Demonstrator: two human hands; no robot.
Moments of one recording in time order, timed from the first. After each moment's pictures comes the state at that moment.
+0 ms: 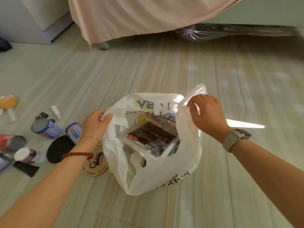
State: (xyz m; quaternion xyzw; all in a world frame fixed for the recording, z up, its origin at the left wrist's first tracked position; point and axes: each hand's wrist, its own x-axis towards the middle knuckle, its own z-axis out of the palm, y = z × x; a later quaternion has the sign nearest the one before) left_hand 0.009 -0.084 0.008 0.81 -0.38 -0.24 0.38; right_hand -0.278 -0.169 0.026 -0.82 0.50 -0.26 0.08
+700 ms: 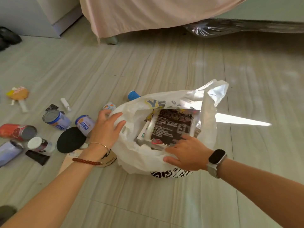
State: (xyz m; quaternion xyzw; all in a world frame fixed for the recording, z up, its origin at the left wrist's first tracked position) left_hand 0.008 -0.042 -0.002 0.81 -0.54 -0.15 0.20; right_hand -0.244 -0.090 -0.016 -0.94 0.25 0.19 0.11
